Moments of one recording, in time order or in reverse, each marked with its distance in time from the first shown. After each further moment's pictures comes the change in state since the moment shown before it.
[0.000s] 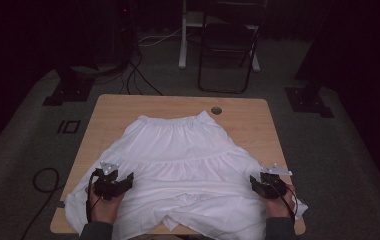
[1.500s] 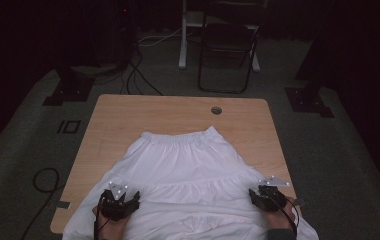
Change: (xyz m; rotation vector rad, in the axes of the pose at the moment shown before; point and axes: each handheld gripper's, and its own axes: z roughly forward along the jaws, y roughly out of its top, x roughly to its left) left arm -0.024 -0.071 0.003 0.008 0.027 0.067; right arm 0.010 -0.036 -0.008 0.089 0.026 -0.027
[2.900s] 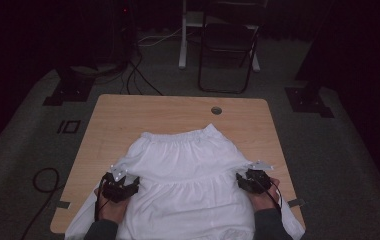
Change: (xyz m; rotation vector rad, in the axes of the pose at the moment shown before) left arm 0.028 0.042 0.045 -0.013 -0.028 0.034; right arm 0.008 0.049 0.050 -0.080 0.004 -0.042
